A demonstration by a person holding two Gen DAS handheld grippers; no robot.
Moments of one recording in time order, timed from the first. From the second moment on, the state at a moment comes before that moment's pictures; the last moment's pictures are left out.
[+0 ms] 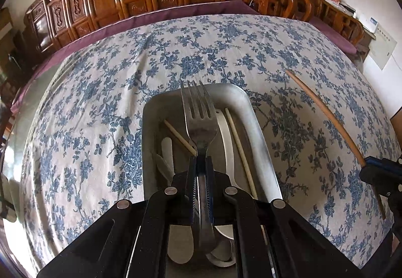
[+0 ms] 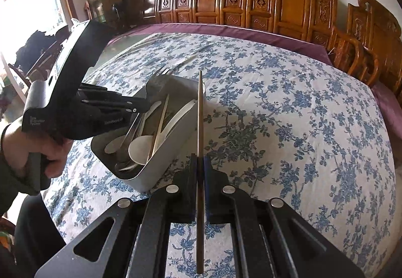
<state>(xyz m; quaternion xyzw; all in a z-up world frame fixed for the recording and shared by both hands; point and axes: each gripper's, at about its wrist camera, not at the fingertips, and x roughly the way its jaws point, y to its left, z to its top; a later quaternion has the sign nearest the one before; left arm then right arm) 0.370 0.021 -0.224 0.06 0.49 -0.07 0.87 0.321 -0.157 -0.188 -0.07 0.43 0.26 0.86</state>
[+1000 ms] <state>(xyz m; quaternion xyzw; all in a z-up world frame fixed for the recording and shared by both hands) 0.313 0.119 -0.170 0.02 0.44 -0.04 0.90 0.331 -0.059 -0.187 -0.06 0.44 0.27 0.85</state>
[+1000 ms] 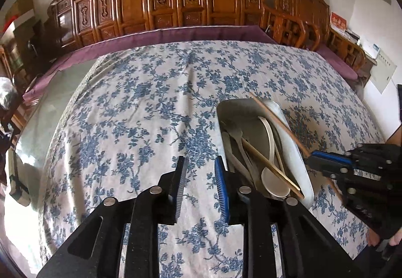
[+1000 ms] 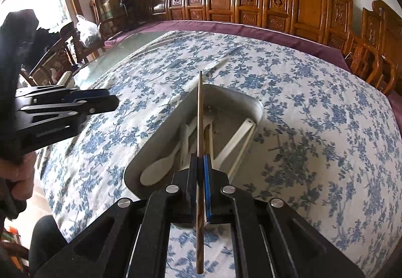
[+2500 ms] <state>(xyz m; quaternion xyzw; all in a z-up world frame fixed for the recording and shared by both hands) 0.305 0.133 -0.174 0.01 0.43 -0.04 0.90 0.371 -0.037 -0.245 -0.02 0.47 0.20 0.86</state>
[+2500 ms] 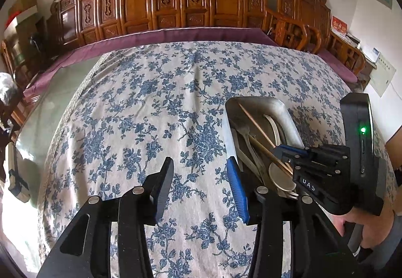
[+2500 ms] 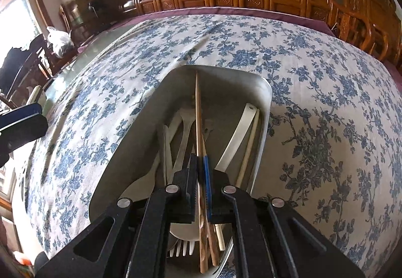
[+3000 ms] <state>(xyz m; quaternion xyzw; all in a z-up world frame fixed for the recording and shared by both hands) 0.306 0.123 -0.176 0.01 0.43 -0.05 0.90 0.346 -0.076 -0.210 -0.01 0.41 0.22 0.89</state>
